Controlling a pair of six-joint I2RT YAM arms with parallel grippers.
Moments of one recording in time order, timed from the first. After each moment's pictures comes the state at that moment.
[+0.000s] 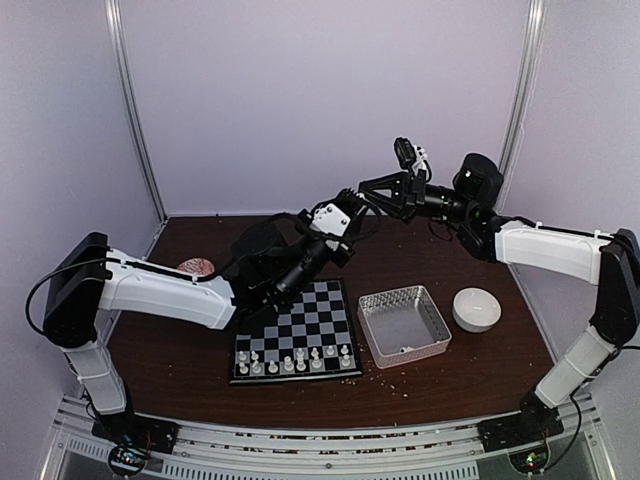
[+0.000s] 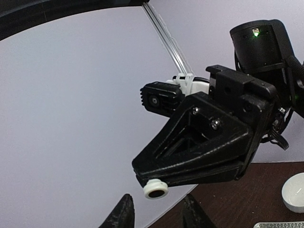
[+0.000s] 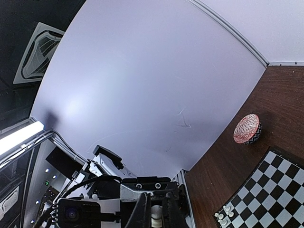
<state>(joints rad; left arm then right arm) -1.11 1.80 1.14 1.02 -0.35 0.59 0.51 1.56 1.13 0.68 -0.91 1.13</state>
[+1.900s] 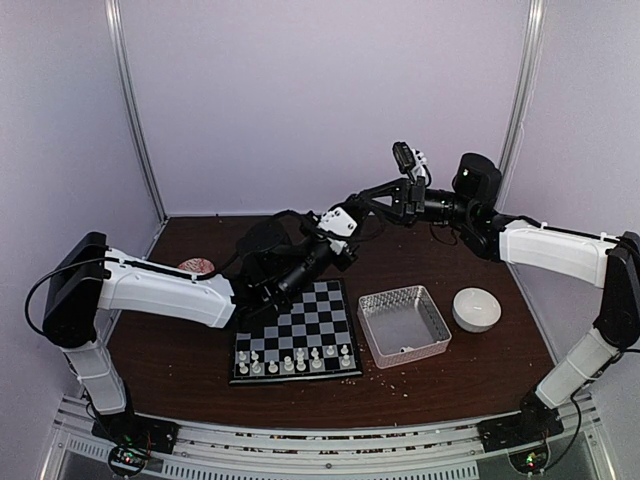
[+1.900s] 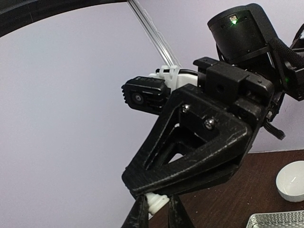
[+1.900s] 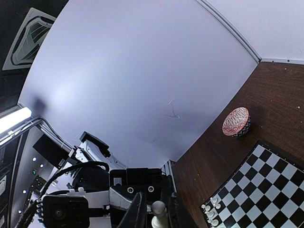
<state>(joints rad) -1.11 1.79 1.15 0.94 -0.31 0.61 0.52 1.53 1.13 0.53 -0.94 0.97</state>
